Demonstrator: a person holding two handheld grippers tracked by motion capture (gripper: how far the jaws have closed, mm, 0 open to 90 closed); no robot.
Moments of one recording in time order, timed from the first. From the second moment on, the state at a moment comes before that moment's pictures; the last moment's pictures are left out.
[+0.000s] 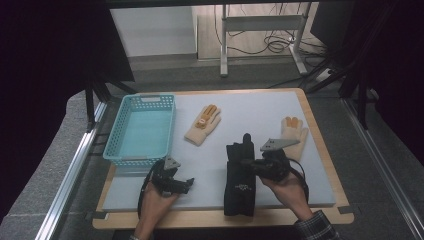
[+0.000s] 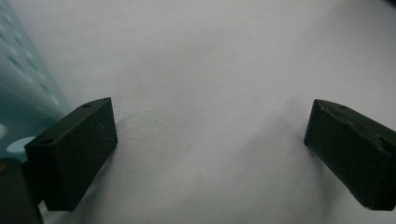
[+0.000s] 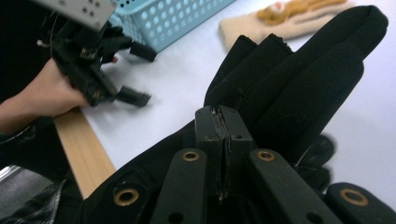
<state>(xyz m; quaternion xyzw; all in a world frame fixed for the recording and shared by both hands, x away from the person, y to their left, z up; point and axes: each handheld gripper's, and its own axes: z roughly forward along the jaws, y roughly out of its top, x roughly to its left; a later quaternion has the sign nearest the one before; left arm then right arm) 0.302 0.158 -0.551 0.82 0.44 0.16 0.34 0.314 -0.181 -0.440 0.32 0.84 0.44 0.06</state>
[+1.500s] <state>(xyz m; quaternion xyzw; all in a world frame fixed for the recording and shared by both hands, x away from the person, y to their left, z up) 0.297 0.160 -0.549 0.81 0.44 0.18 0.34 0.289 -0.196 -0.530 0.32 0.86 0.39 0.05</state>
